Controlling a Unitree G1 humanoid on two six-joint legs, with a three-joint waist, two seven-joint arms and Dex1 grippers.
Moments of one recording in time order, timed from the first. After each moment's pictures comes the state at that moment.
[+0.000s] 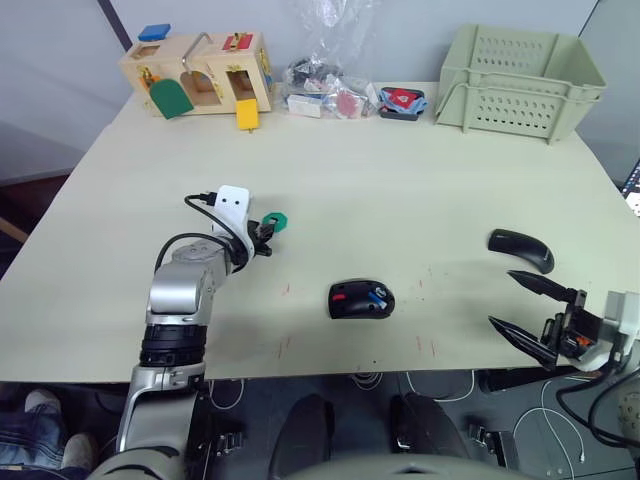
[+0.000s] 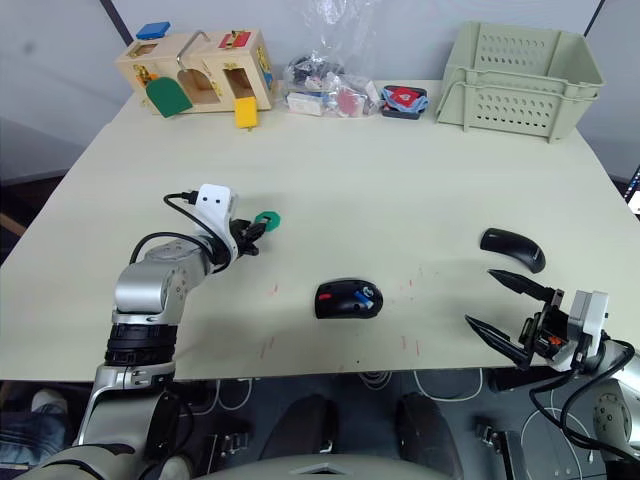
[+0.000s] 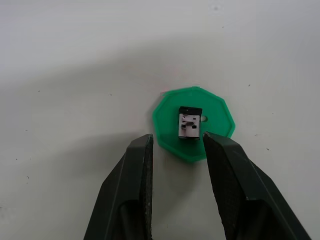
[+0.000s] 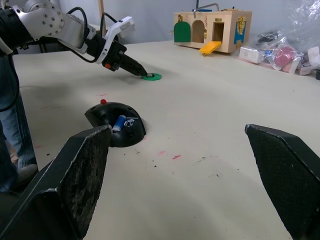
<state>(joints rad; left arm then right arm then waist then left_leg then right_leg) -0.50 0.45 0.10 0.05 -0.21 0.87 -0.31 0.20 -0.54 -0.31 -0.06 0.66 -0.16 1.28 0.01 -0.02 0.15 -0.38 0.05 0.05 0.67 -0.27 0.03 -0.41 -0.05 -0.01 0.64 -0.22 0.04</state>
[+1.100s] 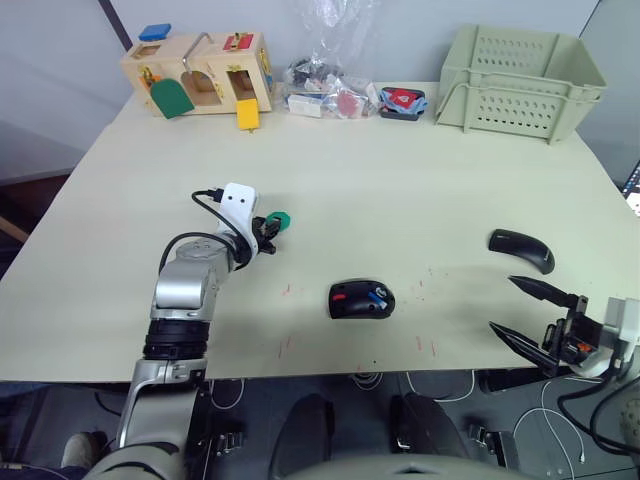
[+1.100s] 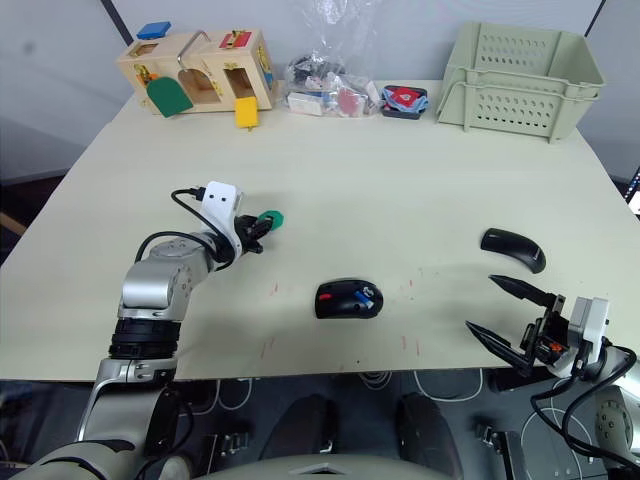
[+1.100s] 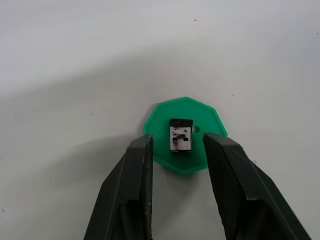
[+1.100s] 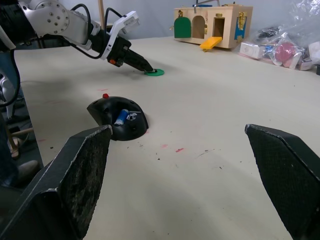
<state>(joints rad) -0.51 0.45 0.08 0.10 -0.19 0.78 -0.38 0.22 -0.54 -0.31 -0.06 0.65 -0.18 1.28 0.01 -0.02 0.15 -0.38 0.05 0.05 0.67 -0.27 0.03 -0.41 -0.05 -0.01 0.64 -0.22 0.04</state>
